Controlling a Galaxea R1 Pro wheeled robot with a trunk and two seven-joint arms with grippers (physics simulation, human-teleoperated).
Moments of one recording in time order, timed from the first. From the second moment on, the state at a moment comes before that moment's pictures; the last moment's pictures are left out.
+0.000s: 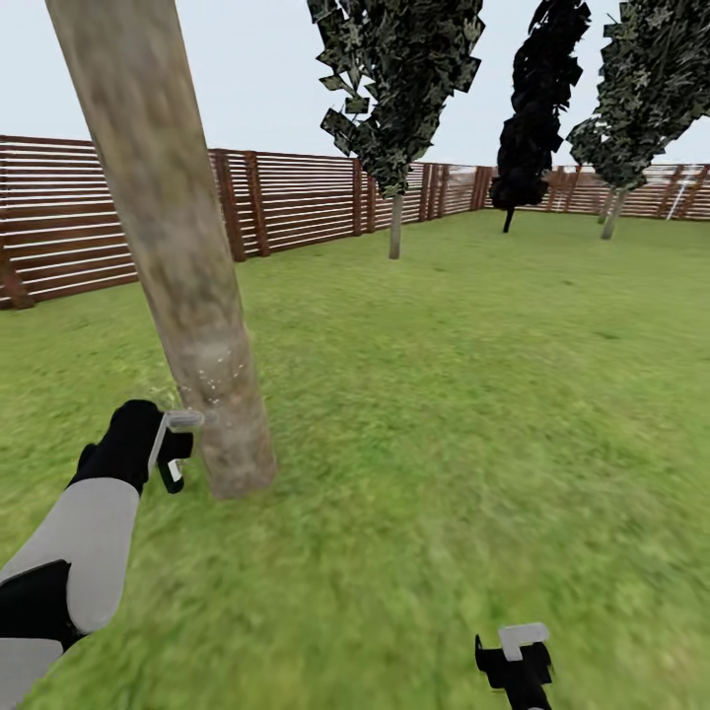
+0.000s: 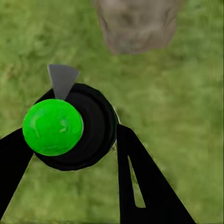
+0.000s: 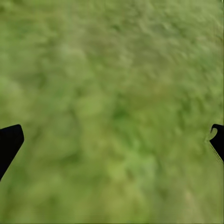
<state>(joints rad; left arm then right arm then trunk) -1.05 0.12 0.34 -0.69 -0.43 0.99 -0.13 -0.47 -0.01 -0.40 -0.10 0.61 -0.43 -0.25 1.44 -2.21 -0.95</state>
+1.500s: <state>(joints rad) -0.98 0.08 0.34 -0.68 -0.42 0.97 -0.13 -0.47 -0.01 -0.40 -0.10 0.61 -0.43 -0.25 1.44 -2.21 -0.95</state>
